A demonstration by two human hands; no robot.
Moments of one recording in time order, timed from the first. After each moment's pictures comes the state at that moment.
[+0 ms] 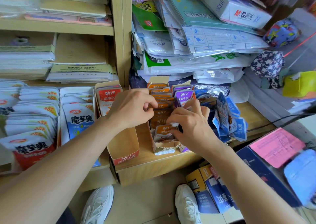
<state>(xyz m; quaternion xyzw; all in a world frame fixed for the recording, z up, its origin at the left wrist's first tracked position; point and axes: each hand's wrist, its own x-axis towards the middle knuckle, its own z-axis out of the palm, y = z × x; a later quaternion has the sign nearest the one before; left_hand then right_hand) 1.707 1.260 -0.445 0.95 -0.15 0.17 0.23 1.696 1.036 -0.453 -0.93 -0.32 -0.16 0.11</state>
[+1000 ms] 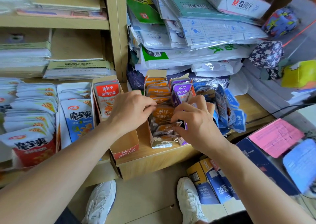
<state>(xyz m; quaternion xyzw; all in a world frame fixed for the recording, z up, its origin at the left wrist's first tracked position) 1.688 1.248 -0.453 0.94 -0.15 0.21 0.22 1.684 1.024 -0.450 -0.93 -0.31 -0.17 0.13</state>
